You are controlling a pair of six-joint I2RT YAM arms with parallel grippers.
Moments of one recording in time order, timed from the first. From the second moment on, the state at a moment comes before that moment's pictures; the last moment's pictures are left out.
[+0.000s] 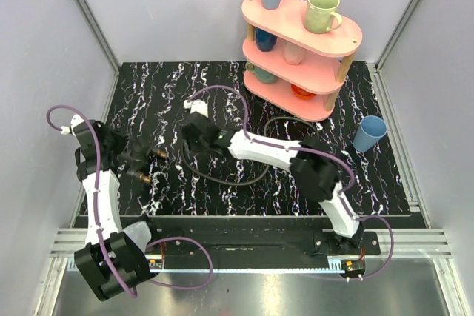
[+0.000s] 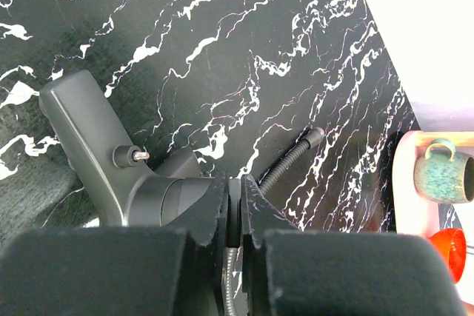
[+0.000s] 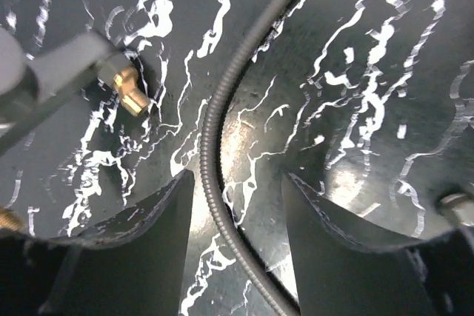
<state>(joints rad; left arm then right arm) 0.43 0.94 0.71 -0.32 0.15 -0.71 1.04 2.07 1.70 -0.29 0.28 0.55</state>
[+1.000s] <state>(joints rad) 0.47 0.98 0.68 -0.22 0.19 -0.77 1.12 2.42 1.98 -0.36 0.23 0.58</state>
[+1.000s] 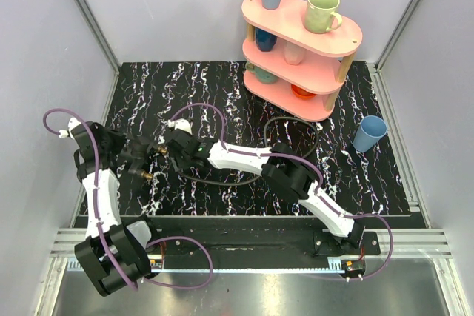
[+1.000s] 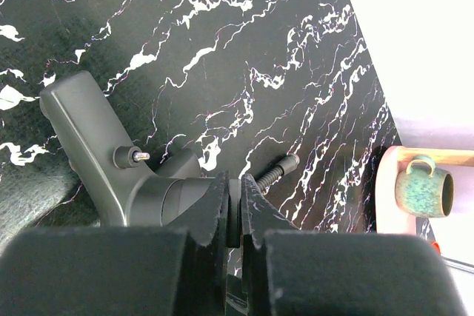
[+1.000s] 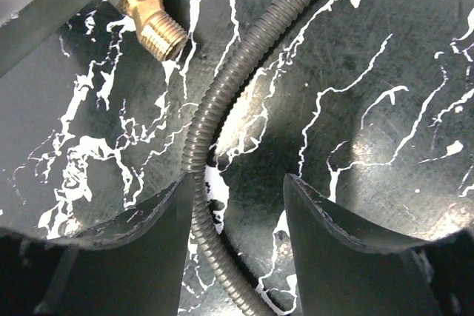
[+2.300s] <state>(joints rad) 0.43 1.02 0.27 0.43 0.48 -1.10 1.19 1.76 1.00 -0.27 0.36 0.21</state>
